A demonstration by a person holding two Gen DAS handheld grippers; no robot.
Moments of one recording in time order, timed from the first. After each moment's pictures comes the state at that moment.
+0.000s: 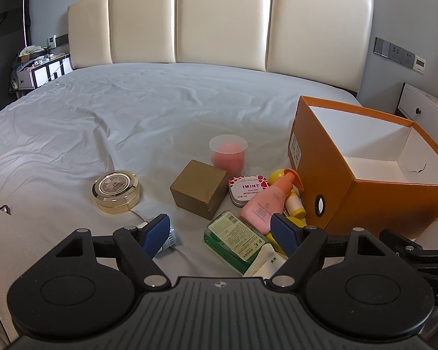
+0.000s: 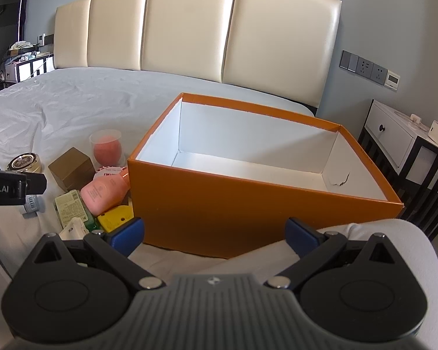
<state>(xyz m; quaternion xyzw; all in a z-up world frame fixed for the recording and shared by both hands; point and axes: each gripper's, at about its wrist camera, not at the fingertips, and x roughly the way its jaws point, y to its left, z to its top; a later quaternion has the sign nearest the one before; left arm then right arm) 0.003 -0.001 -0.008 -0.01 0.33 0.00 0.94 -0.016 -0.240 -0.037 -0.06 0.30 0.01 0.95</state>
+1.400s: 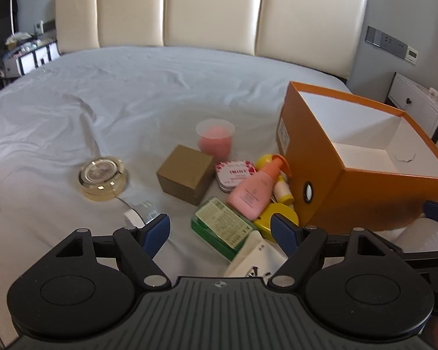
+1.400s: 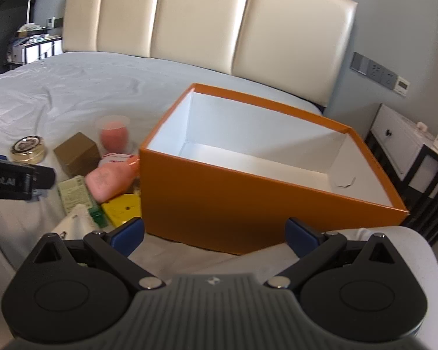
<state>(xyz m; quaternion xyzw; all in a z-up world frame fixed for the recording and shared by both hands) 0.008 -0.001 -0.010 -0.03 0.38 -0.03 0.92 -0.012 -0.229 -0.038 -0.09 0.32 0.03 0.94</state>
